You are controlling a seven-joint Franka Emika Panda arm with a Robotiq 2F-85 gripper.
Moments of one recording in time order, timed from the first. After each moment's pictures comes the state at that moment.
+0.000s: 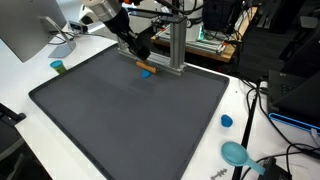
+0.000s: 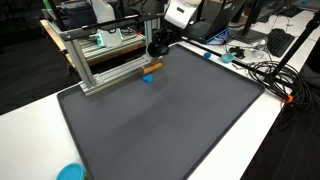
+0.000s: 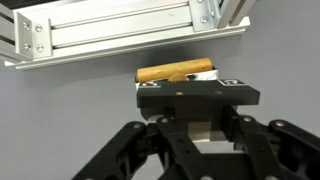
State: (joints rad) arm 0.03 0.41 -0.04 -1.70 -0.02 1.66 0.18
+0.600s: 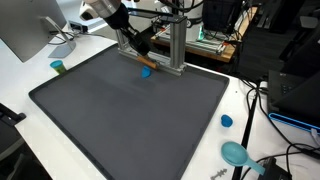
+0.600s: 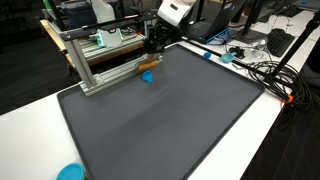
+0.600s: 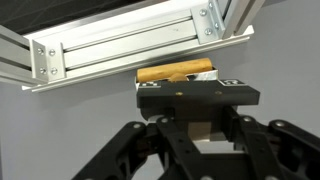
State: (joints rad) arm 0.03 0.39 -0.05 -1.71 -0.02 1.61 0.24
